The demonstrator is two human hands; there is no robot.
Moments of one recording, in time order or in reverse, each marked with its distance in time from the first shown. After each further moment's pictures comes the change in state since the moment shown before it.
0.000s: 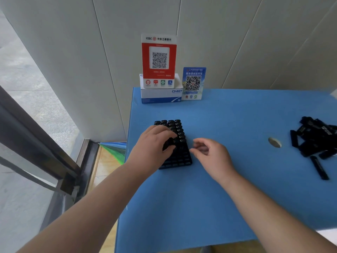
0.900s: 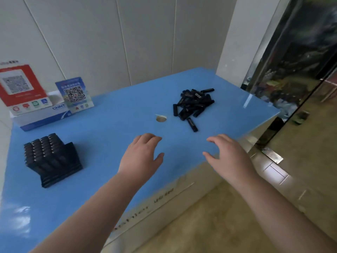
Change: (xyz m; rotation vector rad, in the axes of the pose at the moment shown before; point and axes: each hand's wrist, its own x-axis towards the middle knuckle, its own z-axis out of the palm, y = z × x) left_hand 0.000 0.270 0.128 0.096 -0.282 0.253; right_hand -0.207 0.109 -0.291 -0.603 0.333 0.217
